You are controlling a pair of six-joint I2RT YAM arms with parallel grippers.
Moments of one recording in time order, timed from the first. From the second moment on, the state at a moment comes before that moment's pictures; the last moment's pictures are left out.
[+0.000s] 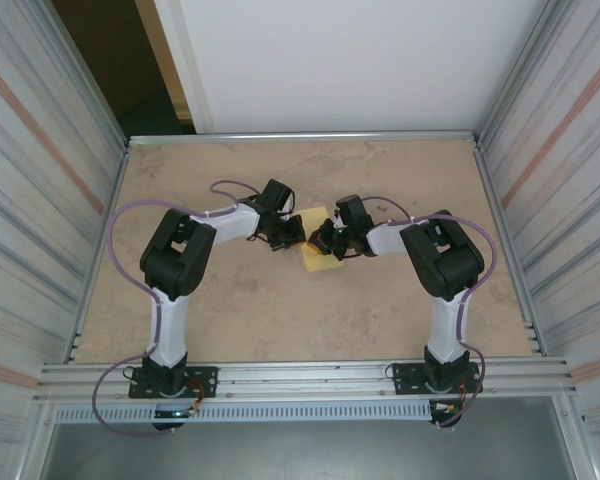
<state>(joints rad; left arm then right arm) -0.55 2.07 1.34 -0.36 0.37 -0.75 0.50 1.98 0.99 0.15 -0.48 1.14</state>
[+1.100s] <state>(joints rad) -0.55 2.14 1.49 -0.50 0.37 -0.56 0.44 1.96 1.08 -0.10 -0.54 0.83</state>
